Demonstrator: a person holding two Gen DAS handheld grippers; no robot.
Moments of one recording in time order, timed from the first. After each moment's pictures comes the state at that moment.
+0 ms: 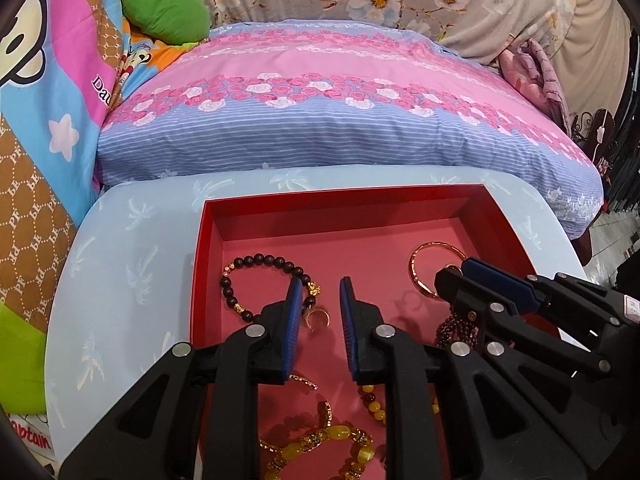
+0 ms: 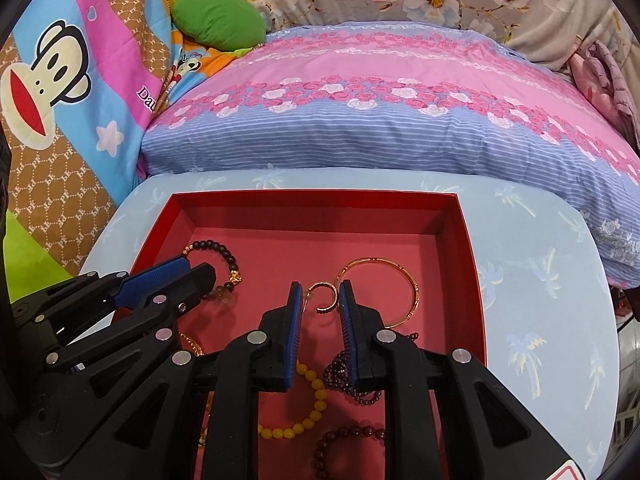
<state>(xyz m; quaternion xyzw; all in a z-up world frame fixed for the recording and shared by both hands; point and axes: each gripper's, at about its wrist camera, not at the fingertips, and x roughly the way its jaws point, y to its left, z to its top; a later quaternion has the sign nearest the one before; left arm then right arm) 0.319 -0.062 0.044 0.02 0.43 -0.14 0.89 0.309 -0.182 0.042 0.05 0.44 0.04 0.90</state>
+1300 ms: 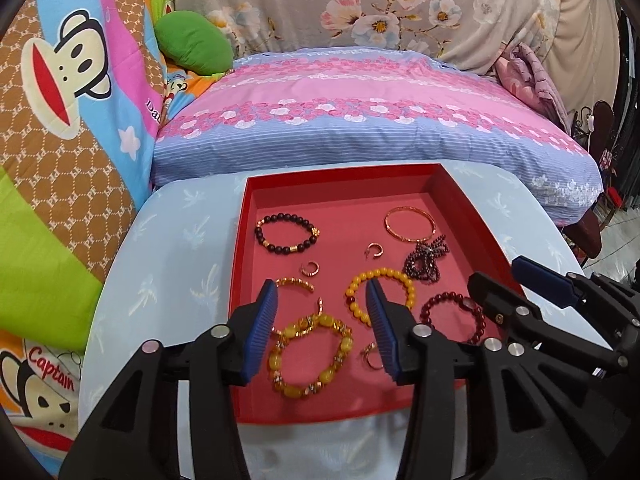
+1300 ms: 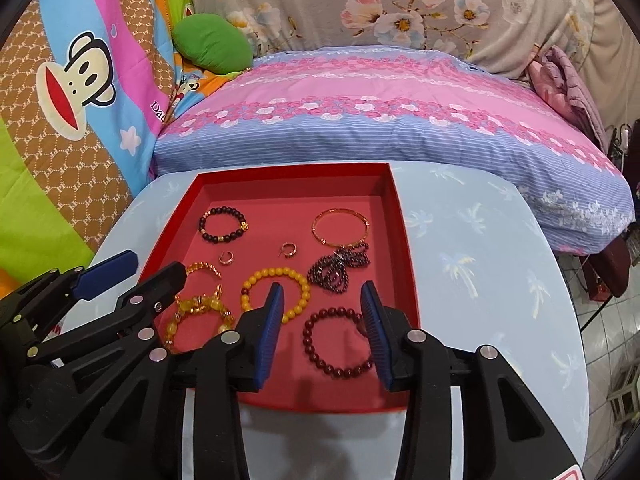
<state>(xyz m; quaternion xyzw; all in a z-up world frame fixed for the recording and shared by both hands) 0.206 -0.061 0.082 0.05 0.39 -0.10 0.92 0.193 -0.191 0.075 0.04 0.40 0.00 0.91</state>
